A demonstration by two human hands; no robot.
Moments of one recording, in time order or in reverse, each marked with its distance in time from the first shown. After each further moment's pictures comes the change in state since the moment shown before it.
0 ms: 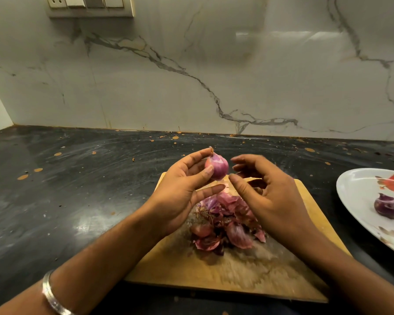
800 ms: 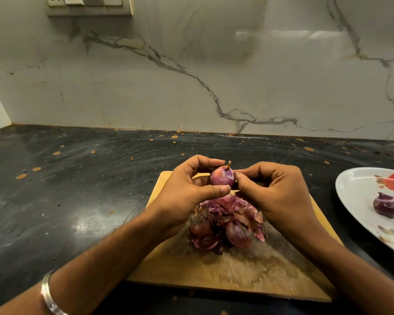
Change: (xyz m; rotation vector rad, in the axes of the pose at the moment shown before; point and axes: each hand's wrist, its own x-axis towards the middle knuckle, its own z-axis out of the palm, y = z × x) left_hand -0.003 -0.008 -0.003 0.274 -0.121 0.116; right_hand 0.003 0.003 -0.005 0.165 0.049 0.115
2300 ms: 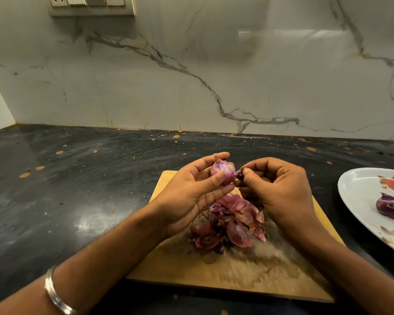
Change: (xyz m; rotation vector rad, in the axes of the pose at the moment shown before) left_hand 0.003 0.001 0.004 -0.320 -0.056 -0.146; right_hand 0.000 -0.001 0.003 0.159 0.080 0.128
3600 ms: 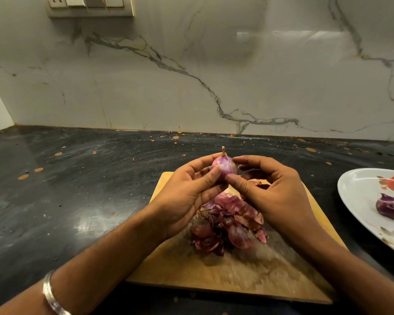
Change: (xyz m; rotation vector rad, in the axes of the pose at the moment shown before) left_hand 0.000 0.003 0.000 0.005 0.030 0.039; right_hand -0.001 -0.003 0.000 -0.137 -0.076 -0.107
